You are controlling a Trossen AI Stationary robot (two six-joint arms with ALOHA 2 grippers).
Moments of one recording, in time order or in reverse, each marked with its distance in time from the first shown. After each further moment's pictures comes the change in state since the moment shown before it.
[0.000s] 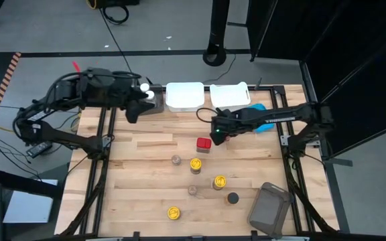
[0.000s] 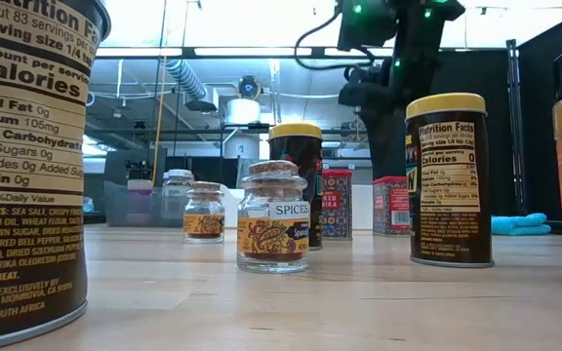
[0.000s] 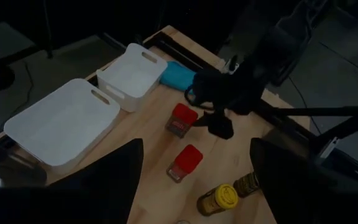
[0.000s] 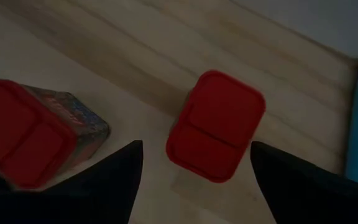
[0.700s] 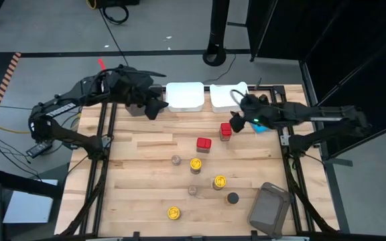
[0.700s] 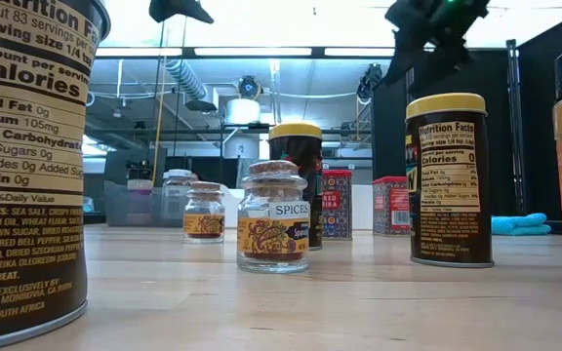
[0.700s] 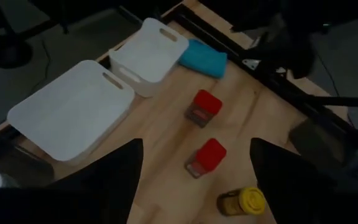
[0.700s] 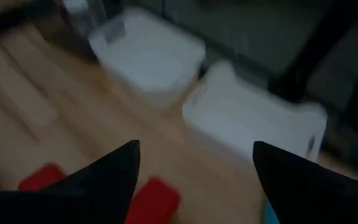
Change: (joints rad) left arm 0.064 0.153 0.000 0.020 0.021 0.027; right arm 0.014 -0.458 -0.117 0.125 0.311 -0.319
